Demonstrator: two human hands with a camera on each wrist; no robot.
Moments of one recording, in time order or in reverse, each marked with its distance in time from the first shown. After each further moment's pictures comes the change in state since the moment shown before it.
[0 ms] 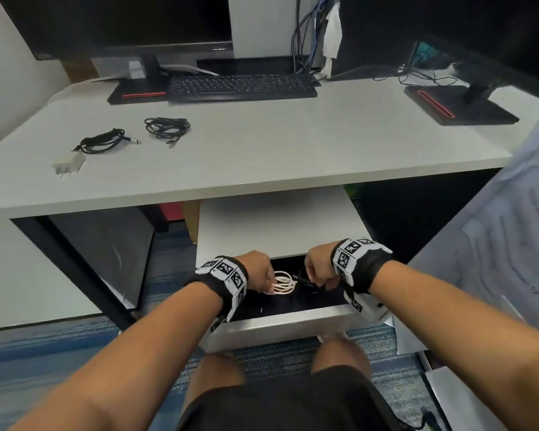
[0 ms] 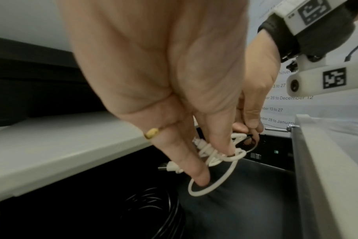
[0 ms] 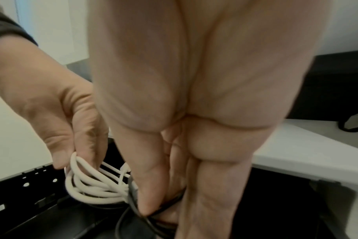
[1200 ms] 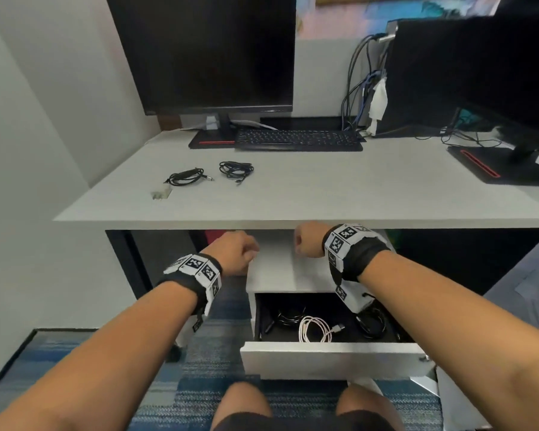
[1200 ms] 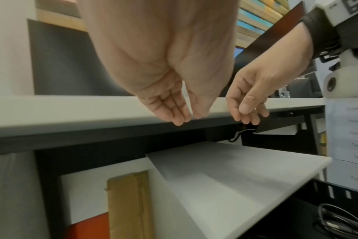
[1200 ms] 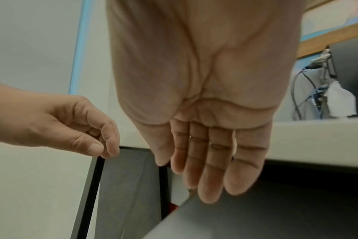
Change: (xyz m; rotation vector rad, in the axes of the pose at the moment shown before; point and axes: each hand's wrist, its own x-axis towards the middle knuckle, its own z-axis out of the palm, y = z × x) left_hand -0.114 -0.075 -0.072 0.028 0.609 -0.043; right_hand -0.021 -0.108 -0.083 -0.240 0.502 -0.232
